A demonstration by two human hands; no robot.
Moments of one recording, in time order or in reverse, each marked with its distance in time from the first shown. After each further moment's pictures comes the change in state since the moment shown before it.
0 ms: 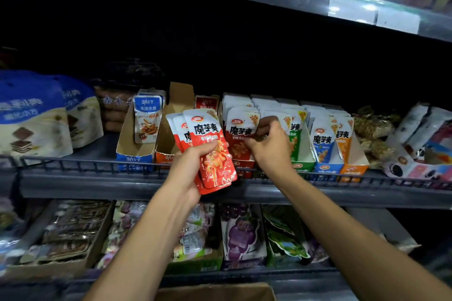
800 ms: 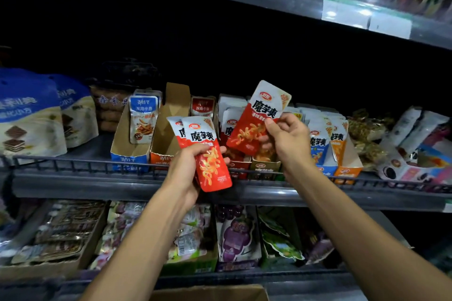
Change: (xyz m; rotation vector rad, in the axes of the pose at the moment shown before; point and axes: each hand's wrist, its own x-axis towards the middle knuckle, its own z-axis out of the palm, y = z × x) left_hand -0.003 -0.003 0.006 -0.001 -0.012 0.015; right_hand -0.004 -0.015 -0.043 0.582 0.005 0.112
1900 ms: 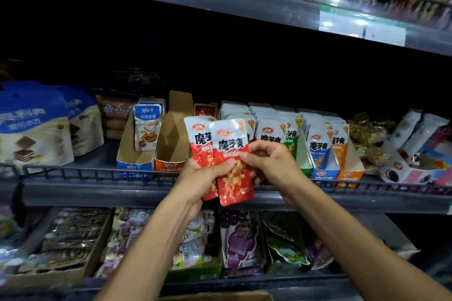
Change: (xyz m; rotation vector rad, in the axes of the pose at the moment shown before) left_hand -0.010 -0.002 0.001 0.272 -0.050 0.110; right_hand -0.029 0.002 0.004 -0.136 -0.396 0.188
